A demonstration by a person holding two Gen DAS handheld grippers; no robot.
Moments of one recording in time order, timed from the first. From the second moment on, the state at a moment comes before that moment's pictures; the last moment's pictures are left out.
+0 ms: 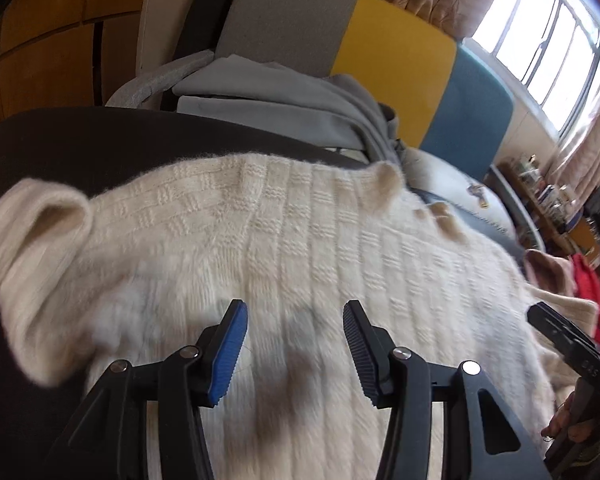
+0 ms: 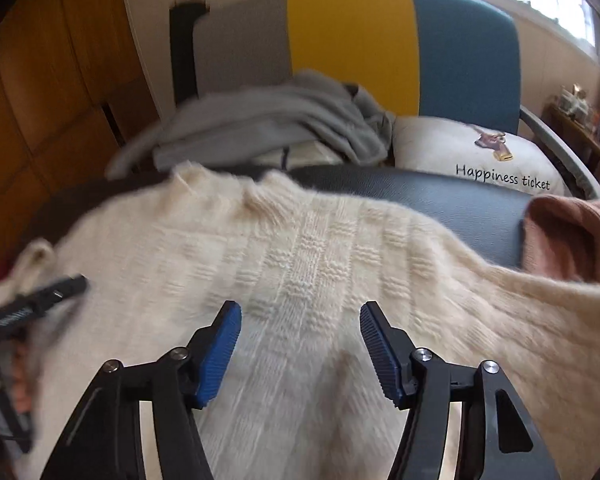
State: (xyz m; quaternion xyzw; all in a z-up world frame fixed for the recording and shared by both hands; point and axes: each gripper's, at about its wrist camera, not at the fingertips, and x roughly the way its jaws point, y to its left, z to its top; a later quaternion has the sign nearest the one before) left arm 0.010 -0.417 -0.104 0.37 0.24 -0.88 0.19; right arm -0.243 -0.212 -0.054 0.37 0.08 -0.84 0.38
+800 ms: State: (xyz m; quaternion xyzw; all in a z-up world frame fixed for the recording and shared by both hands) left arm 0.115 -0.307 -0.120 0.37 0.16 -0.90 0.17; right arm -0.251 0.046 -0.079 0.45 0.08 -0.86 0.22
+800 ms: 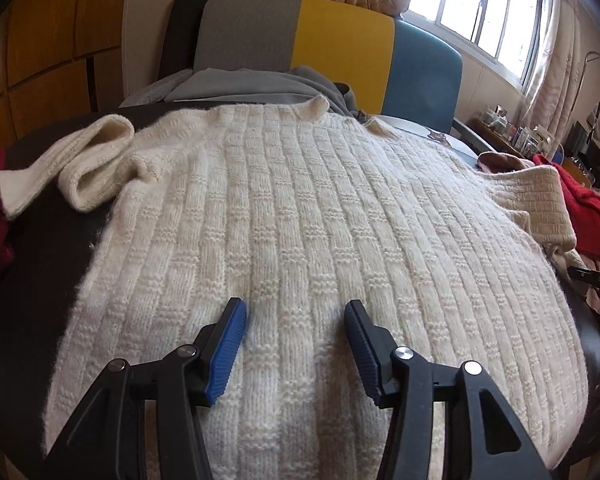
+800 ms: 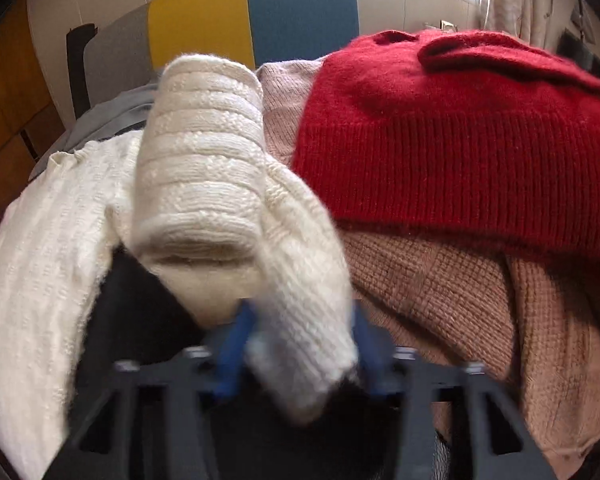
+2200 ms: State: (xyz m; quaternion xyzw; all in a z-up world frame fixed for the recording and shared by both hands) left arm 0.072 -0.378 -0.097 0.39 0.40 -0.83 0.02; right arm -0.165 -0.113 -0.049 0.46 -0.13 -0.75 0.47
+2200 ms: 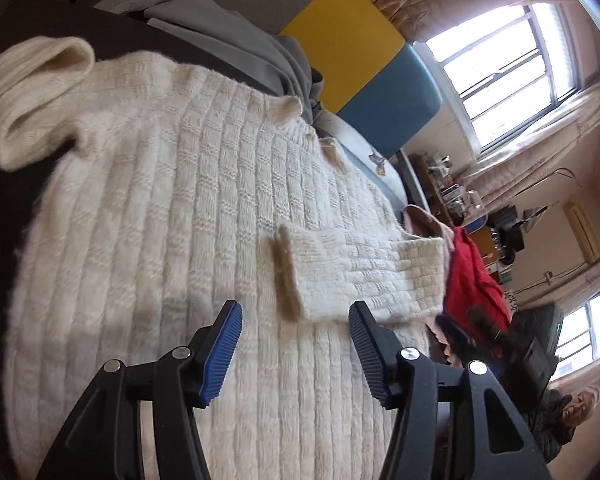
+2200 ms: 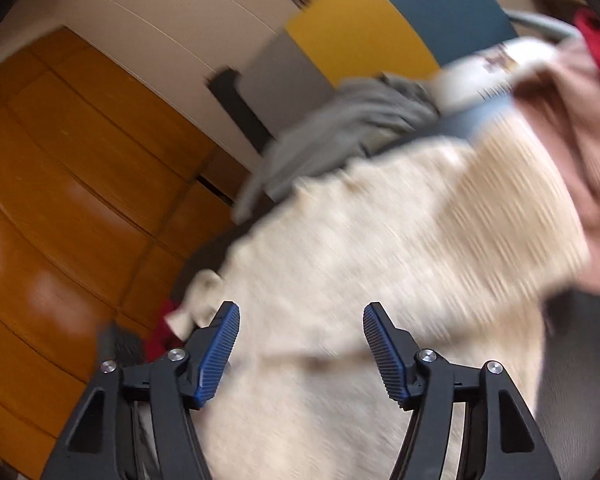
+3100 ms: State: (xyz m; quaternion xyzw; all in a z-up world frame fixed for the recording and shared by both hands) left arm -0.061 -0.363 0.061 0.34 0.32 -0.88 -0.03; right arm -0.138 -0.110 -0.100 0.40 -0.08 -0.76 0.50
